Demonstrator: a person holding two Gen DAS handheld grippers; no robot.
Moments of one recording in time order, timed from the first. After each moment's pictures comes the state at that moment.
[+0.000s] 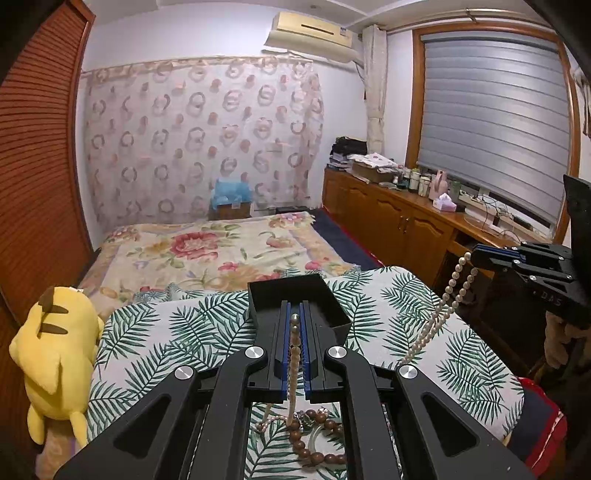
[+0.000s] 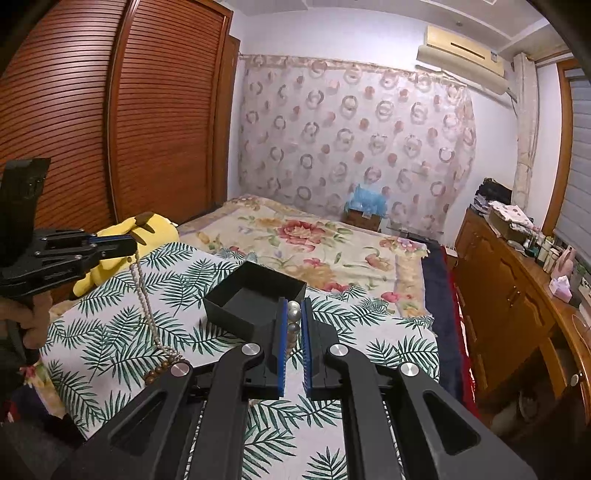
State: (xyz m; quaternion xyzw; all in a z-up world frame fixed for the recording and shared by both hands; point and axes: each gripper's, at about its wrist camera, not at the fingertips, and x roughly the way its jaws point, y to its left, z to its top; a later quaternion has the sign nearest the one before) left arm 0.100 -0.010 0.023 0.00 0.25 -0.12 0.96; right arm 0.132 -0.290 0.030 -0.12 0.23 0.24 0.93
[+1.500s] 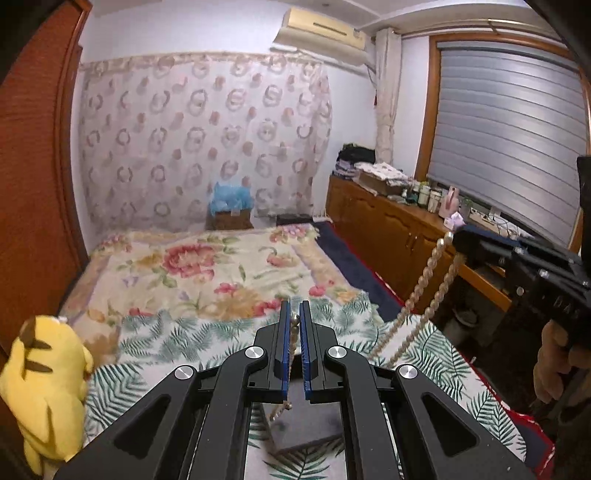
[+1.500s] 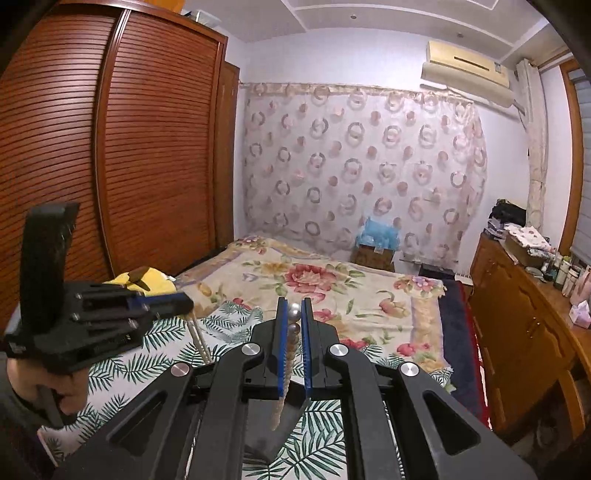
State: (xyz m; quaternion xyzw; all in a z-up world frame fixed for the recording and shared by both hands) left arm 0.230 -0.011 0.052 -0.03 0.26 -0.12 0.96; right arm 0.256 -0.234 0.088 -0.09 0.19 0.26 0.94
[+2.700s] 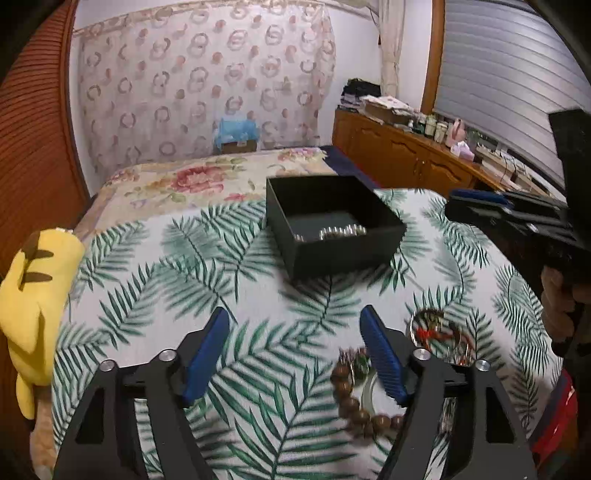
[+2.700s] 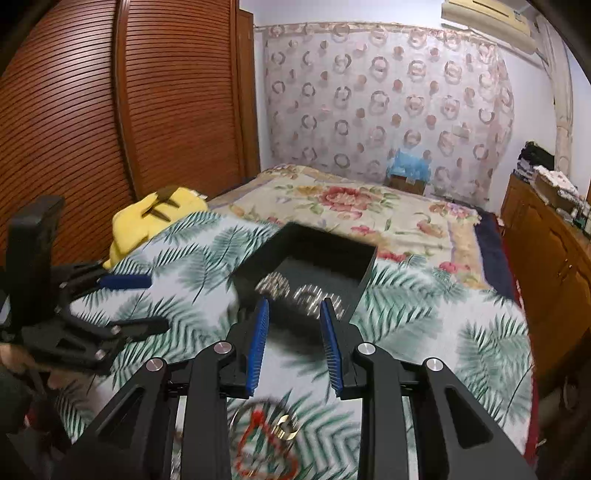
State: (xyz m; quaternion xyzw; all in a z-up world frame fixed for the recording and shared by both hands) left arm 0.131 0.004 -0.083 0.00 0.36 -0.11 0.93; right arm 0.194 -0.225 -0.064 -0.09 0.30 0.31 0.90
